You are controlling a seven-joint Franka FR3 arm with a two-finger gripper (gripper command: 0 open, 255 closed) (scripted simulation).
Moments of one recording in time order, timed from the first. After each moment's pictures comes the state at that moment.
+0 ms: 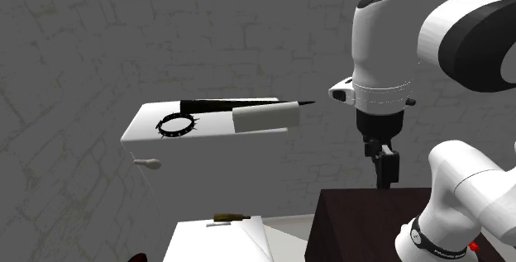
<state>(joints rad) 0.00 -0.75 -0.05 -2.41 0.04 1.43 0.14</state>
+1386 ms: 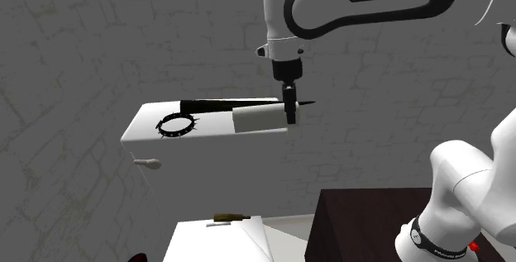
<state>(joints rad) -0.06 -0.18 -0.40 -1.90 0.03 1.54 -0.33</state>
